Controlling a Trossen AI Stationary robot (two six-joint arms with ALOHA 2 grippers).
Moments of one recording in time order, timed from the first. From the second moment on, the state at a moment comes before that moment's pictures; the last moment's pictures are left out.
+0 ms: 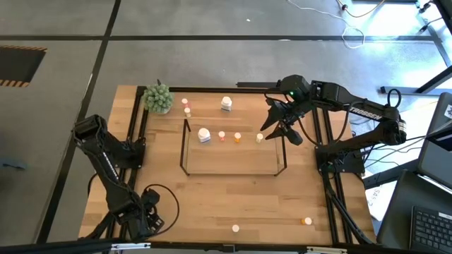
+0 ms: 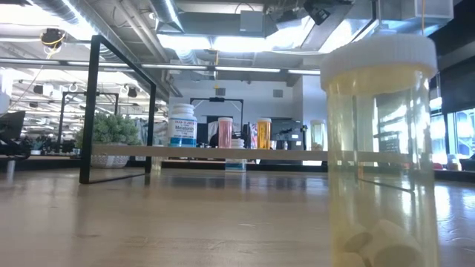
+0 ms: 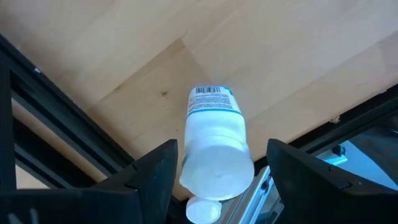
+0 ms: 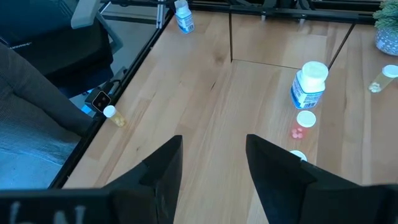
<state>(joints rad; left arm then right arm) -1.04 1.57 1.11 -0.88 0.02 -2.04 -0.29 1.28 1.39 -0.91 -0.62 -0.34</state>
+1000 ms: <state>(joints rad) -1.04 1.57 1.04 -0.78 0.04 -2.09 -0.29 1.28 1.39 -0.91 -0.62 -0.34</state>
